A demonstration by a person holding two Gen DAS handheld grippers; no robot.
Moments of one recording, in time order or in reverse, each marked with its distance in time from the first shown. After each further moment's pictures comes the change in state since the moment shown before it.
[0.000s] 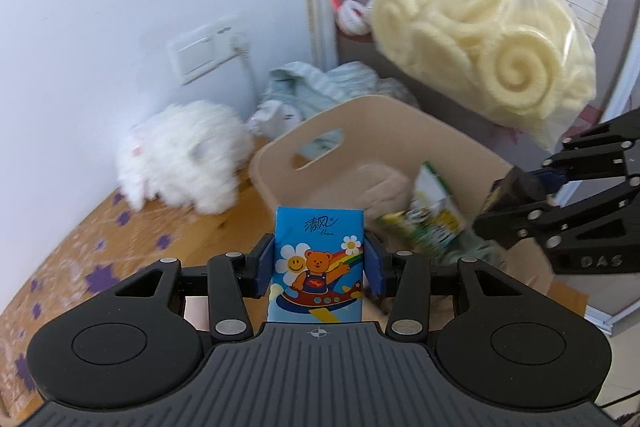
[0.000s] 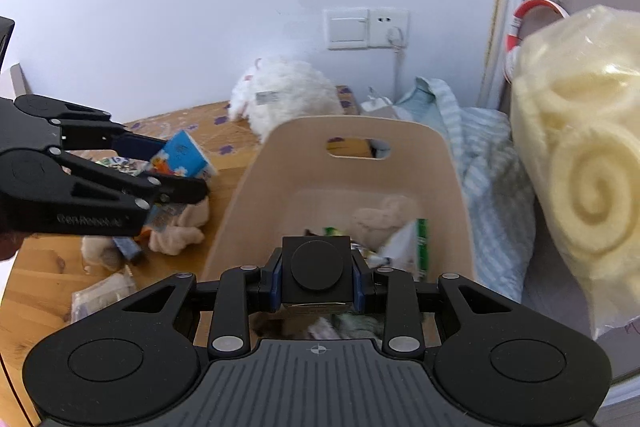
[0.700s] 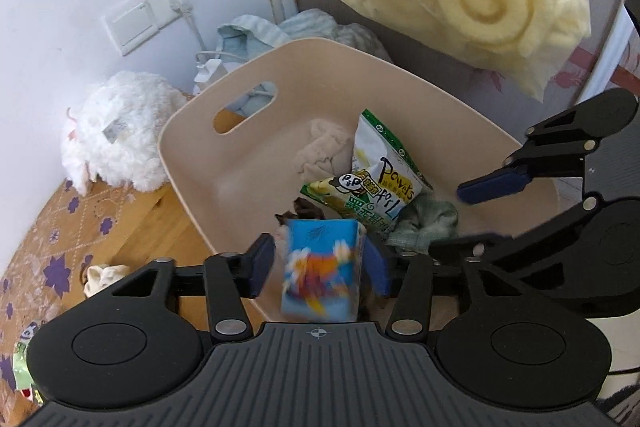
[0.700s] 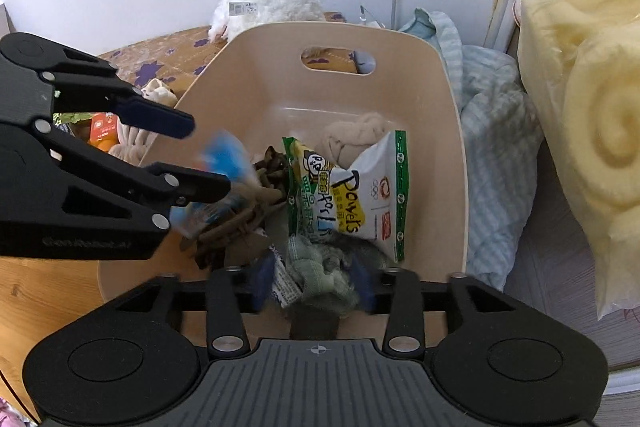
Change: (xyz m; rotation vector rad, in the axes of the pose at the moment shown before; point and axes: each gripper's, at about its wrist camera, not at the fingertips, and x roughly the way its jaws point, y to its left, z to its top) left arm 0.053 -0.054 -0.002 0.053 0.139 -0.014; right arm 0.047 -0.022 -0.033 -0.071 0.159 -0.003
